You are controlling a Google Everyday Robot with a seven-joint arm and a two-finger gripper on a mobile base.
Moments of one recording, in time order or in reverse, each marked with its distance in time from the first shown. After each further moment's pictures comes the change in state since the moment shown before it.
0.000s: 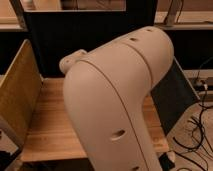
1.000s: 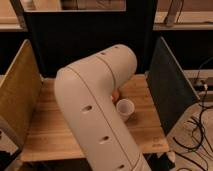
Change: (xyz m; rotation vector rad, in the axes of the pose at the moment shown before) arm -0.026 0.023 0.104 -0.233 0.084 -0.102
